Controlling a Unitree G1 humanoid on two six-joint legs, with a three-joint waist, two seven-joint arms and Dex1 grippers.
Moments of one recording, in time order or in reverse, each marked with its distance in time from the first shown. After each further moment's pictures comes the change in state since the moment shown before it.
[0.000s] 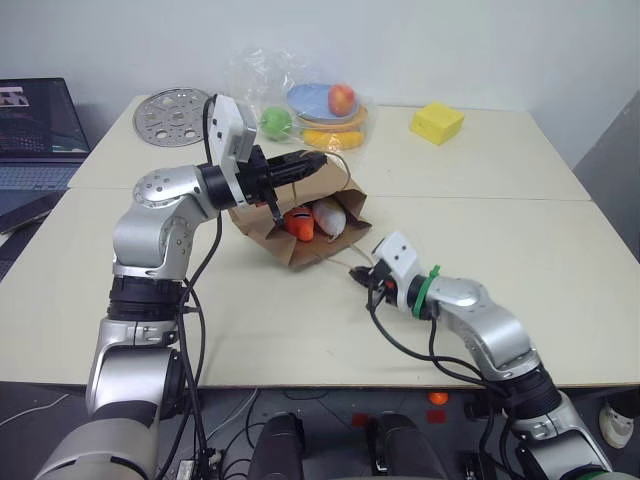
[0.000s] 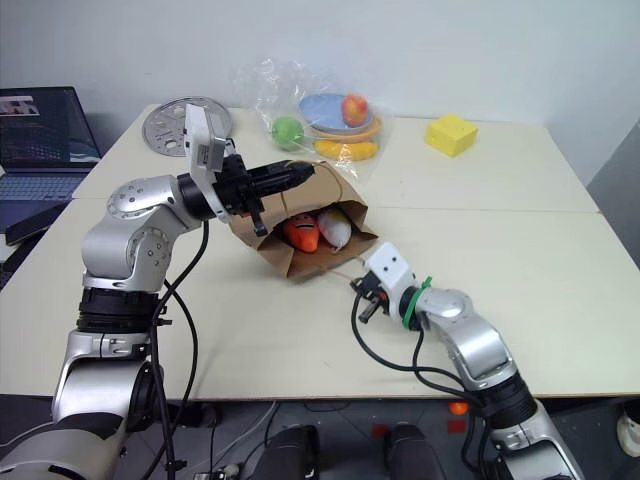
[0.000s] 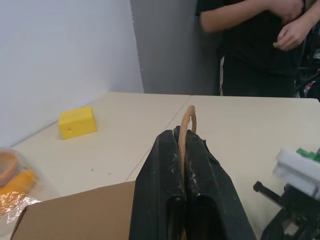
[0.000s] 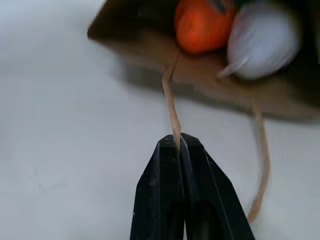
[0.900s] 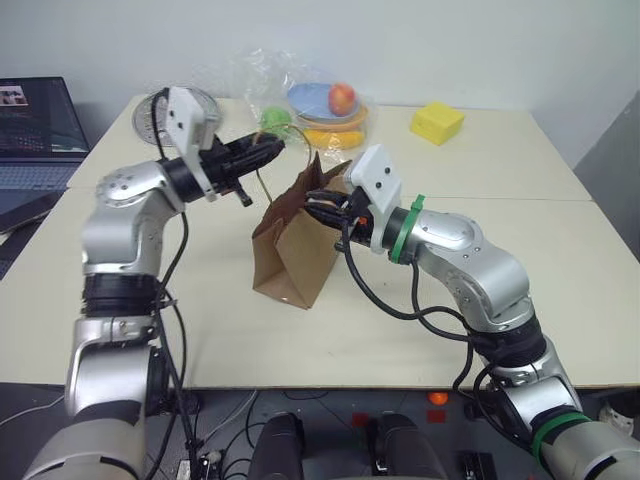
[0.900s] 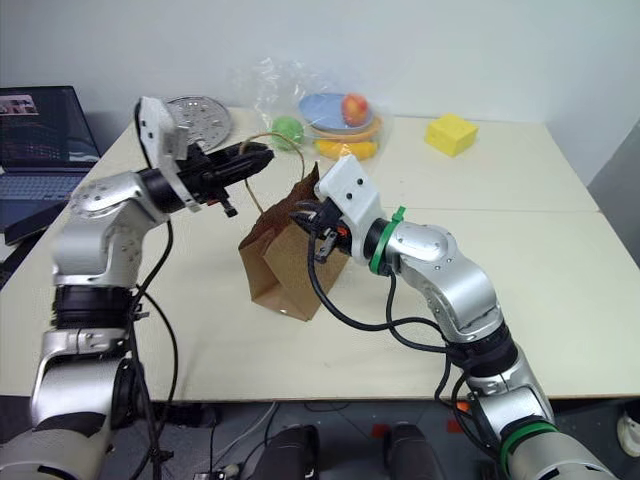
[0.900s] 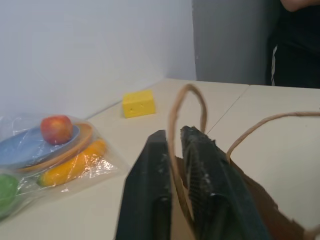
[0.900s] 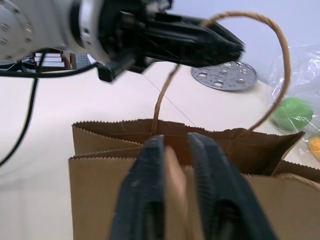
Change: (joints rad) left arm 0.089 0.105 0.091 -0.004 0.015 -0.015 0.076; right arm -0.300 0.082 0.021 -0.007 0.090 -0.009 -0.020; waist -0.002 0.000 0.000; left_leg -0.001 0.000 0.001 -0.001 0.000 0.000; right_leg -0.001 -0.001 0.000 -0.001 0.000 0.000
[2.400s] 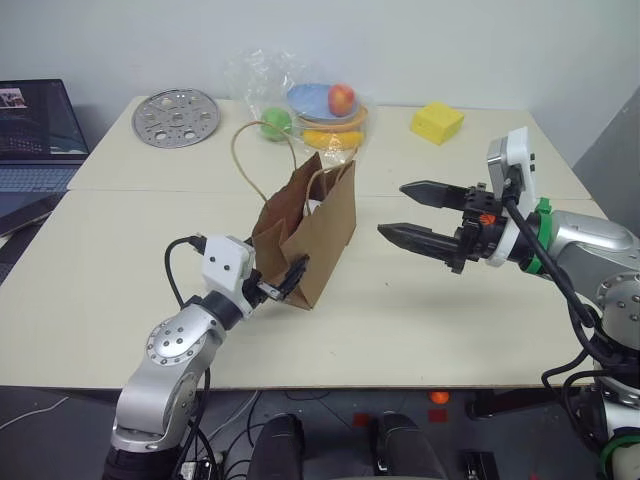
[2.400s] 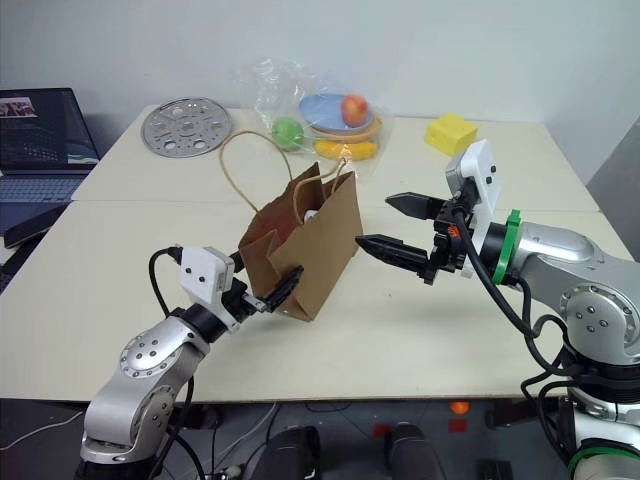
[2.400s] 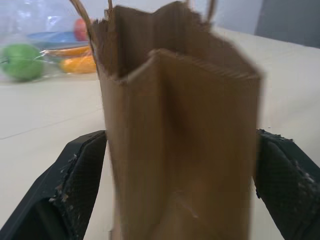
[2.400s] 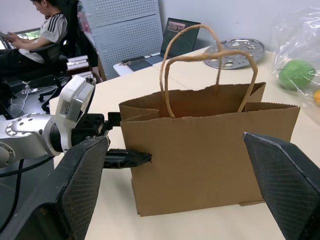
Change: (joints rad) left arm 0.717 -0.242 -0.100 -0.664 0.119 0.067 0.598; right arm 0.140 -0.388 -0.437 -0.240 0.665 0.353 0.007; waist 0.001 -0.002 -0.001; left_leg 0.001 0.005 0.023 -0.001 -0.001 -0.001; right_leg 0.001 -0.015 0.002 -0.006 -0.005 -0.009
